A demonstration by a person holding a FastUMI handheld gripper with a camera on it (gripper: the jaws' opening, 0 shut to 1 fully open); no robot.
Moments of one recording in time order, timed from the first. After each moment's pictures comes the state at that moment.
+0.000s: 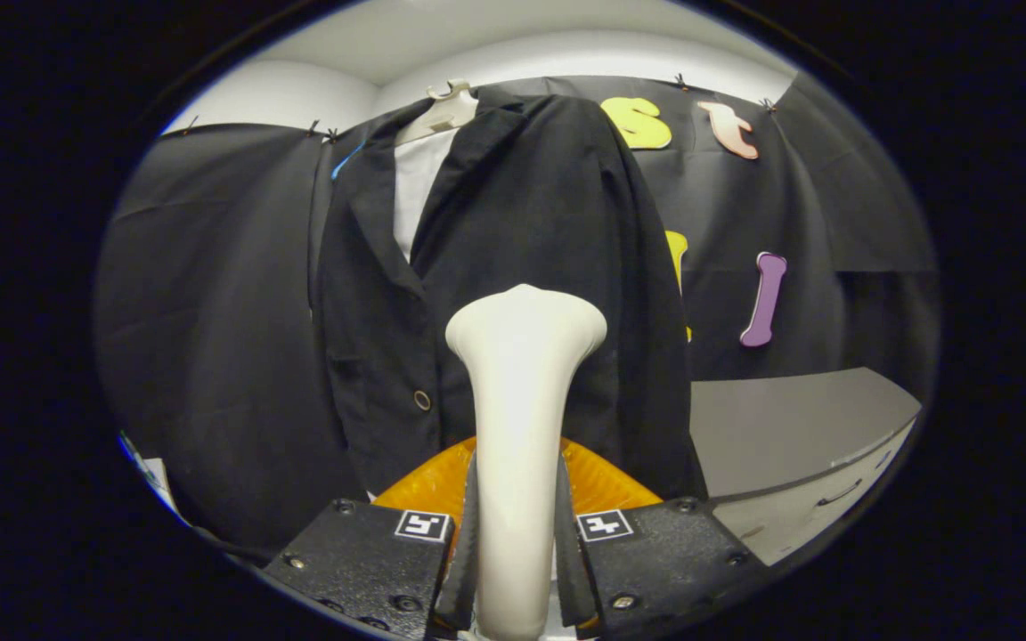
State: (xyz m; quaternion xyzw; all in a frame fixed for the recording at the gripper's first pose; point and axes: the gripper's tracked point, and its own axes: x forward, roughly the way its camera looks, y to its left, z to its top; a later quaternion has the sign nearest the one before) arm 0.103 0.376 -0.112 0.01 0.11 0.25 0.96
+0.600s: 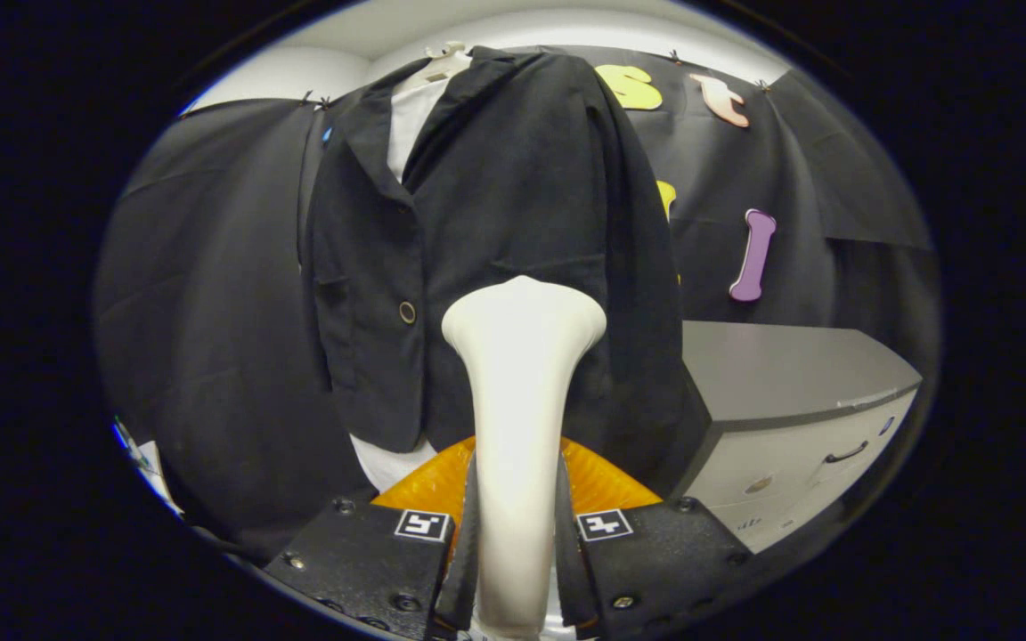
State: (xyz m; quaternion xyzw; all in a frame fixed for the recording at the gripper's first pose) arm 0.079 0.355 -0.186 -0.01 0.18 0.23 0.96
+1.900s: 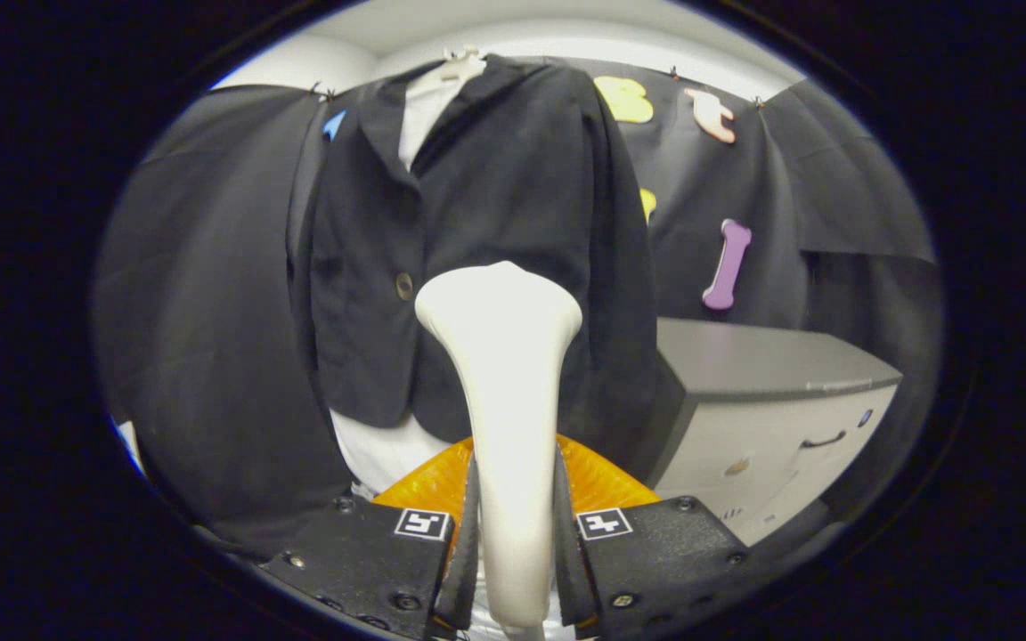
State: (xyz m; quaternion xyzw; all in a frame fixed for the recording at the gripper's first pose) arm 0.061 0.359 -0.149 -0.01 0.10 0.20 0.98
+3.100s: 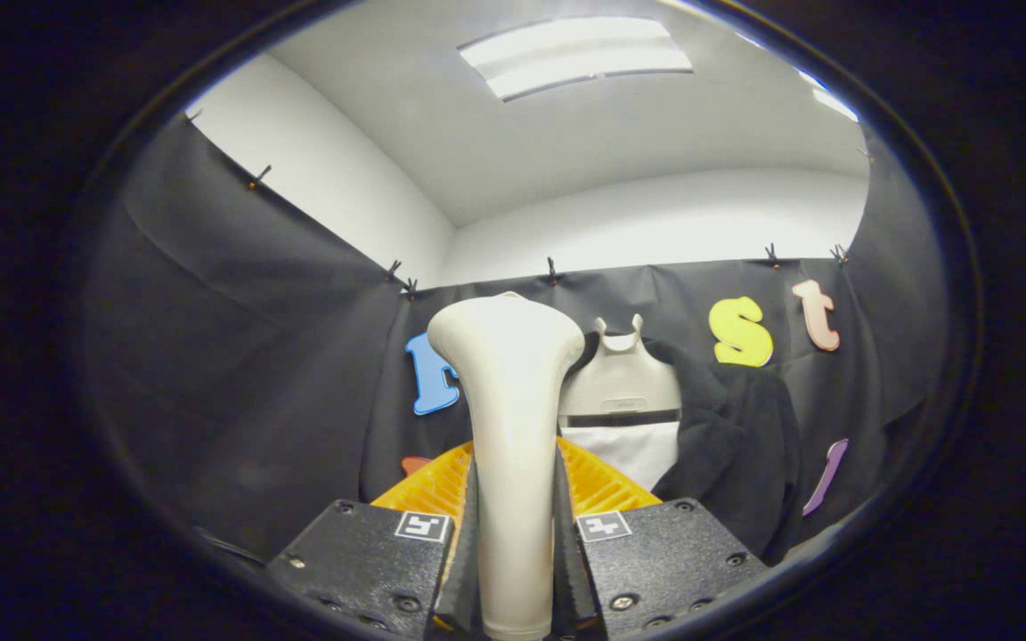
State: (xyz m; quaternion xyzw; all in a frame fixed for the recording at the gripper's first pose) arm 0.072 0.574 0.186 0.03 -0.22 0.31 0.93
